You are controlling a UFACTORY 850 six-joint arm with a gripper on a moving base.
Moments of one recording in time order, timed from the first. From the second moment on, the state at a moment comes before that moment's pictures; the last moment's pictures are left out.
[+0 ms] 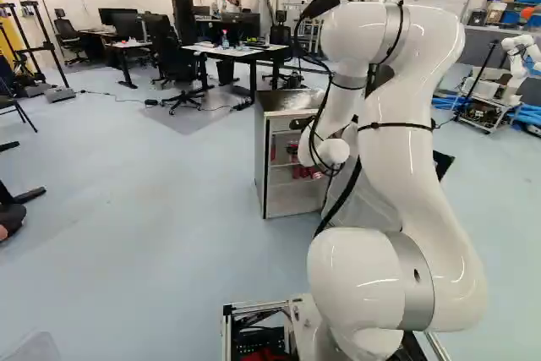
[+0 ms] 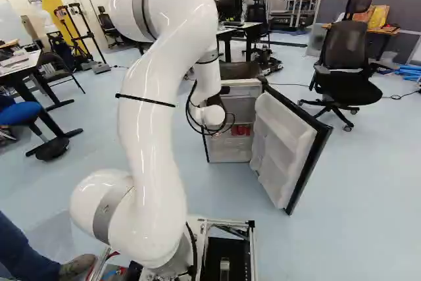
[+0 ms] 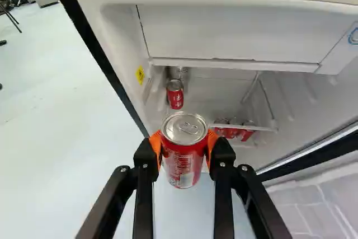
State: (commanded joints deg) arm -13.4 -38.2 -46.2 -25.3 49.5 4.6
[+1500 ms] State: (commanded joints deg) arm -13.8 -22.7 -38.0 -21.5 49.5 4.6
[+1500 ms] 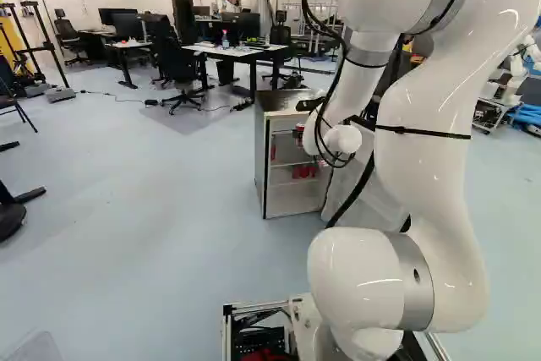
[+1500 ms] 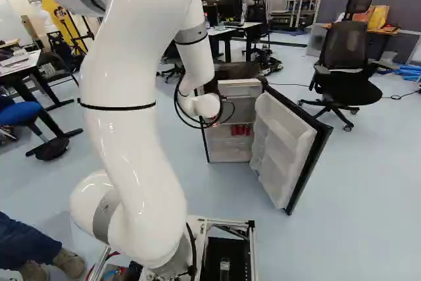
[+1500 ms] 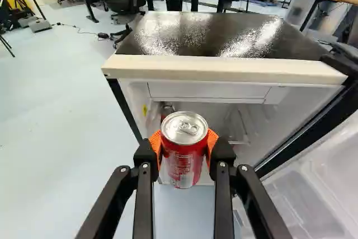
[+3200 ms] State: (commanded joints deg) arm -13.1 -14.2 -40.9 -21.5 49.5 4.6
